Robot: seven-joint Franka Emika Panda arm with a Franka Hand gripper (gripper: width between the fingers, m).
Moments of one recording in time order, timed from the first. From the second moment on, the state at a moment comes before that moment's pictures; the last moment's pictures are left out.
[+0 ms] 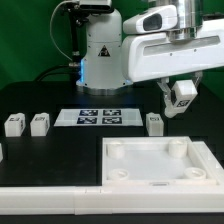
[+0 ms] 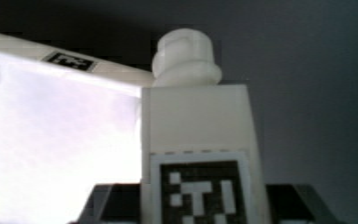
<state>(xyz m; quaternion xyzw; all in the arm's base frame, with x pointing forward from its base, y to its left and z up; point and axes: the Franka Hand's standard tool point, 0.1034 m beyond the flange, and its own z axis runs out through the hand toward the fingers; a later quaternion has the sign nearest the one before) 0.513 0.125 0.105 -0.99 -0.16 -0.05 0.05</state>
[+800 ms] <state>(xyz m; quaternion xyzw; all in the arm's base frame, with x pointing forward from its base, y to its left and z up) 0.593 0.114 0.126 -0.96 -0.19 -0.19 0.04</state>
